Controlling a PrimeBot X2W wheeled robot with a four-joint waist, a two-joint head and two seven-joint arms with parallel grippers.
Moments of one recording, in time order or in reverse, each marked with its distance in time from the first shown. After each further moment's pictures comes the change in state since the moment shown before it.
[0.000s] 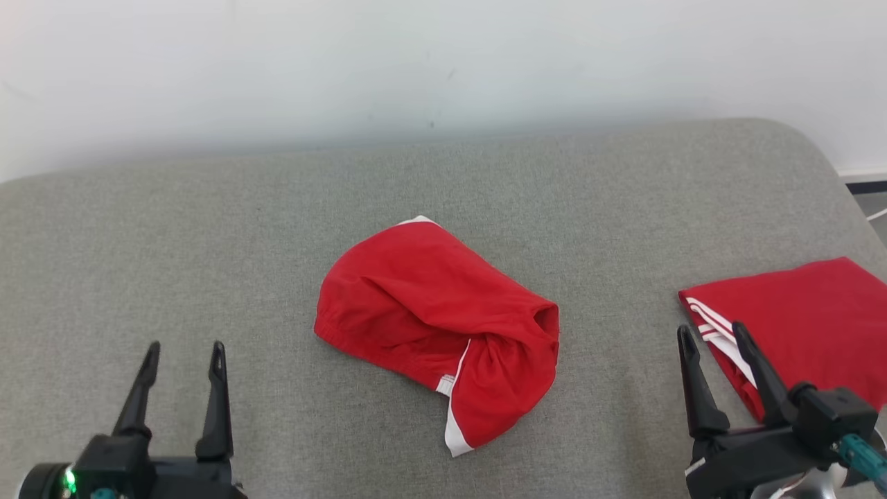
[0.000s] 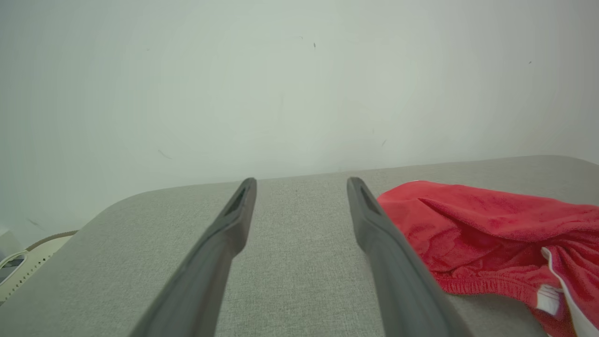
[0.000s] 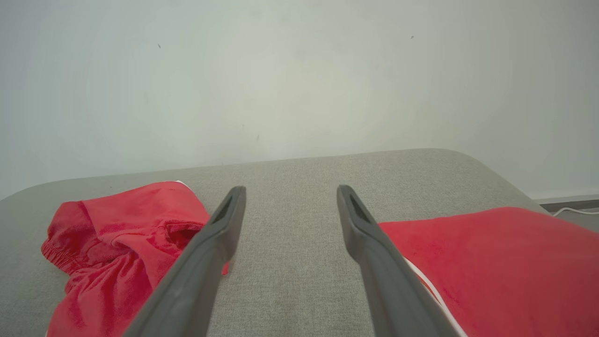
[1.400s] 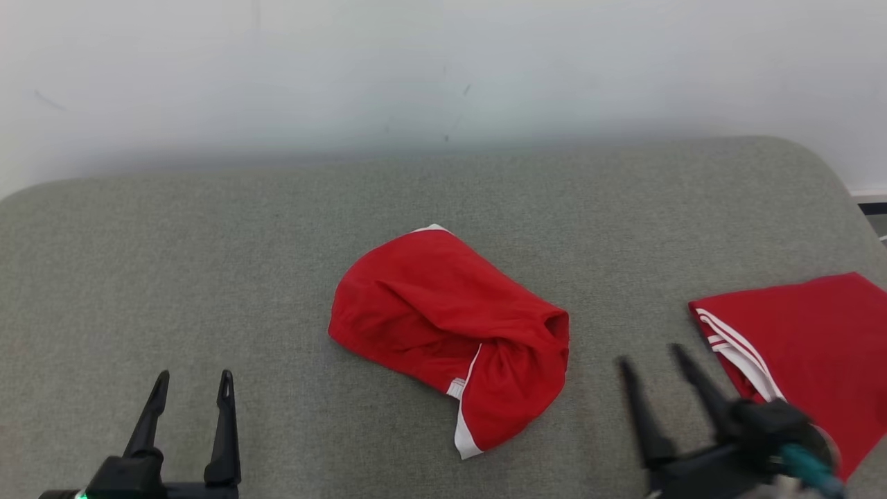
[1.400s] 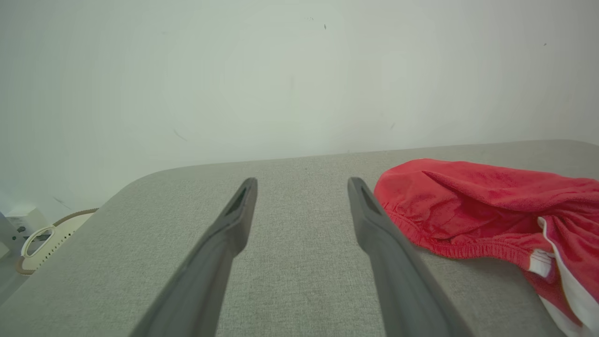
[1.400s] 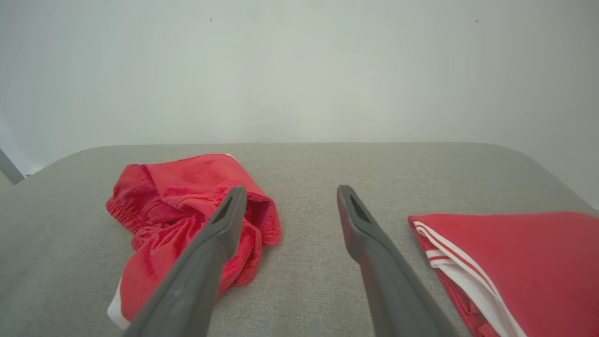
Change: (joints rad) left arm 0.079 0.011 -0.030 -0.039 0.005 0.048 0.036; right arm 0.066 -0.022 0.090 -0.058 -0.006 0.000 0.069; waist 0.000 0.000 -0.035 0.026
